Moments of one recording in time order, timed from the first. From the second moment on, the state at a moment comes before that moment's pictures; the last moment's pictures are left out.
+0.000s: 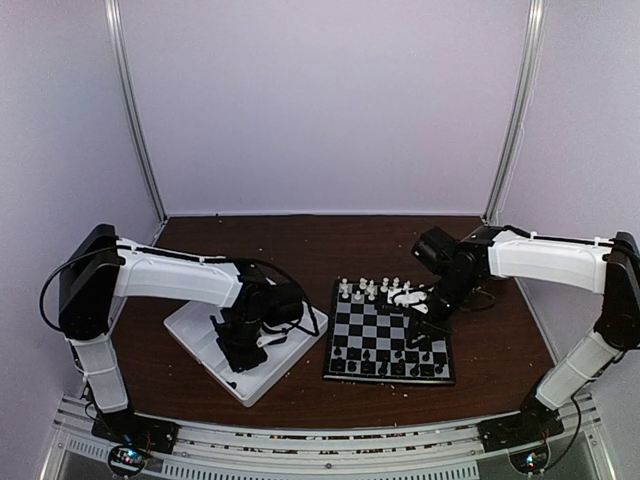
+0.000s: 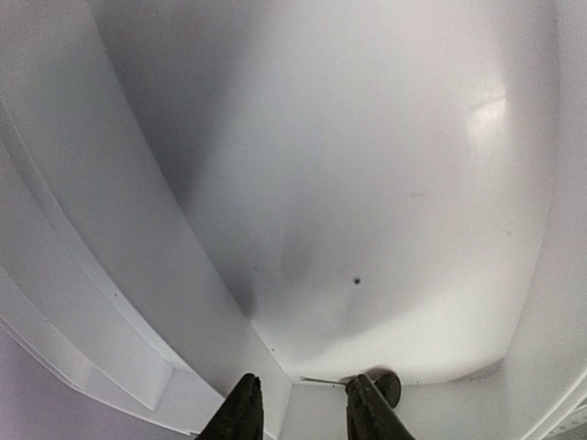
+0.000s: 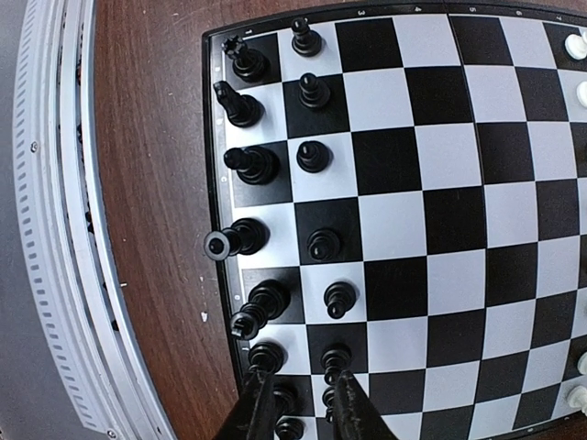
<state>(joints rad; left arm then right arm) -1.01 1.86 1.24 -1.18 -0.18 -0.10 0.66 1.54 1.09 -0.92 -0.38 -0.63</state>
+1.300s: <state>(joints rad) -1.01 2.01 1.36 -1.20 -0.19 -0.10 0.62 1.50 1.05 -0.88 -0.44 -0.63</state>
